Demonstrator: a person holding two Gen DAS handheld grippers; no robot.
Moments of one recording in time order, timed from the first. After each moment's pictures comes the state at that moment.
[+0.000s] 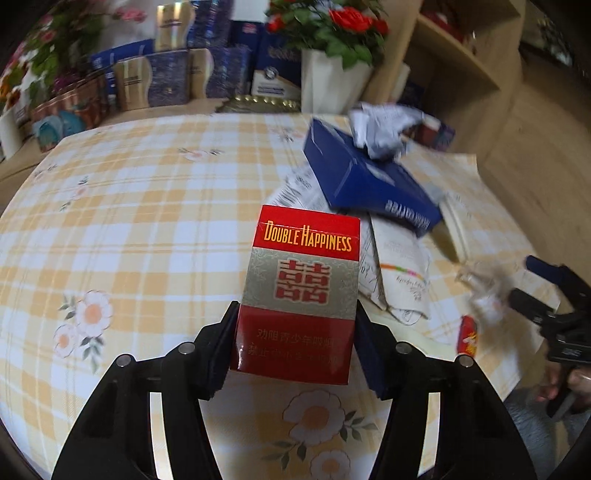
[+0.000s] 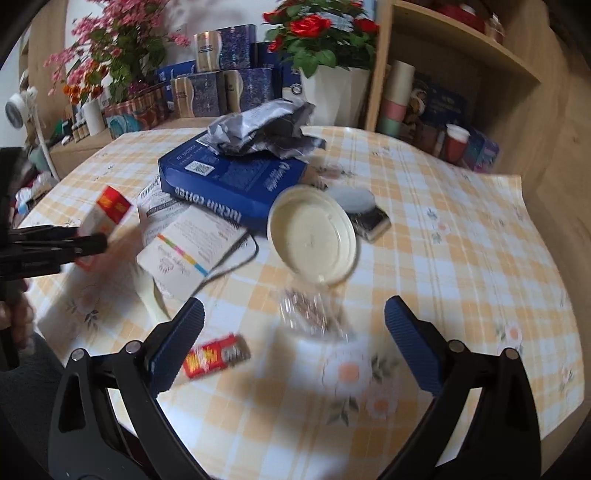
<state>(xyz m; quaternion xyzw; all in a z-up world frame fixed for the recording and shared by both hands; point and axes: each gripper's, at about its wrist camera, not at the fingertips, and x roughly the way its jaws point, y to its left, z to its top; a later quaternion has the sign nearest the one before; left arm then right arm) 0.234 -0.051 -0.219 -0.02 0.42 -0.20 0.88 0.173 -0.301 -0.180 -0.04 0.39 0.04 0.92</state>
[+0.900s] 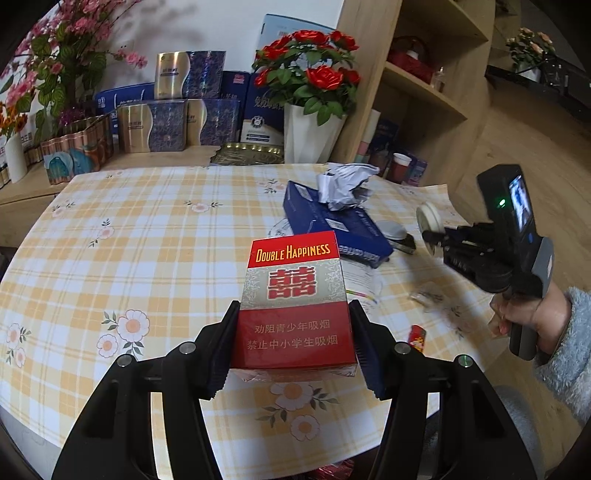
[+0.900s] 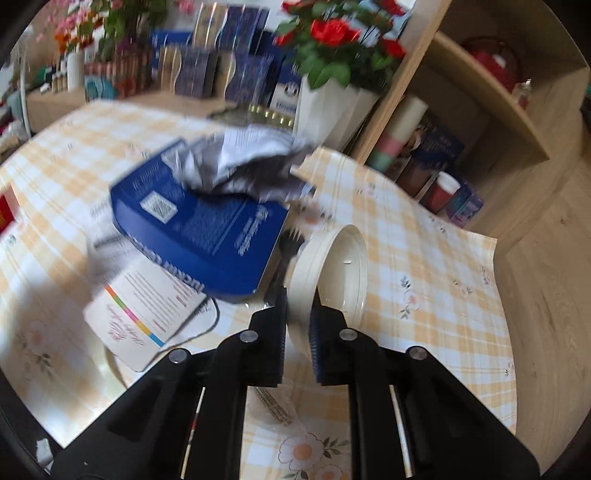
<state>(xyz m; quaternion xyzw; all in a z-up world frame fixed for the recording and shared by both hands) 0.180 -0.037 -0.154 -0.02 0.36 -0.22 0.91 0.237 -0.277 -0.147 -0.15 0.40 -0.02 0.91</state>
